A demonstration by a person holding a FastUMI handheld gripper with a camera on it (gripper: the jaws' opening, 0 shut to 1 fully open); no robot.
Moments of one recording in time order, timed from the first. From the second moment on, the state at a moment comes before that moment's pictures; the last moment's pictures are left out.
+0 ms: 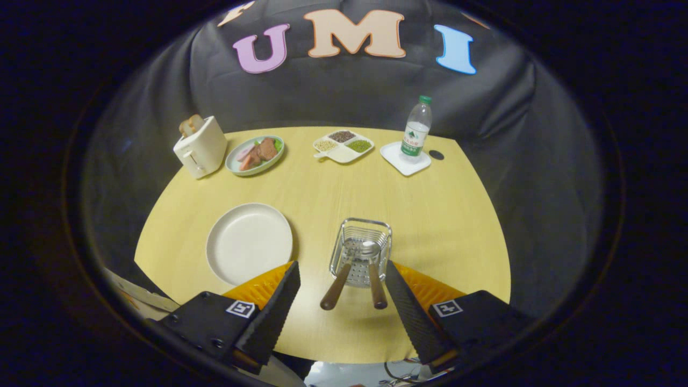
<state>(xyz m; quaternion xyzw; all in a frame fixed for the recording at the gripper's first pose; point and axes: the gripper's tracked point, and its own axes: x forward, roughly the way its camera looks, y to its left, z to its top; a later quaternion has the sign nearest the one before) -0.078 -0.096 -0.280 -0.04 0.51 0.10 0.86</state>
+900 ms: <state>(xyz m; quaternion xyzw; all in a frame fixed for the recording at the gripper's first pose) -0.087 -0.034 -0.198 -0.01 0.30 0.13 0.94</state>
